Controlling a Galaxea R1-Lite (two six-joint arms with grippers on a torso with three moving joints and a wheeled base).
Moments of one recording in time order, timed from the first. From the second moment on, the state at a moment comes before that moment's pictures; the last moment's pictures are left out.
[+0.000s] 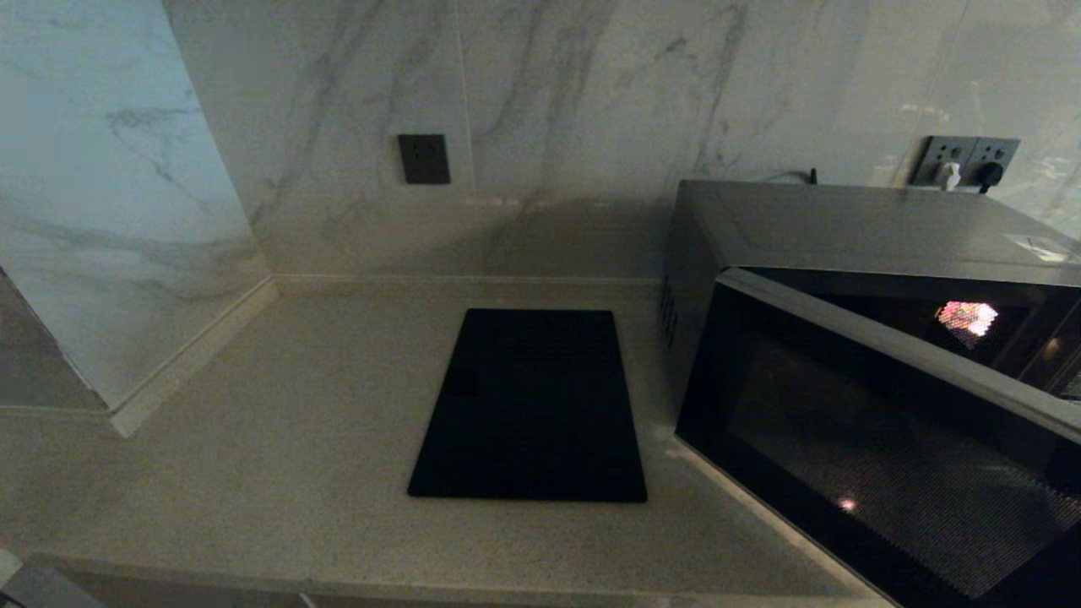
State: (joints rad) left arm 0.00 0.00 0.00 -0.01 0.02 -0.07; right arm 0.16 1.22 -1.25 0.88 -0.37 0.73
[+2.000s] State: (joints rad) left arm 0.00 0.00 0.00 -0.01 0.02 -0.07; right arm 0.51 1.10 -1.31 1.03 0.31 0.78
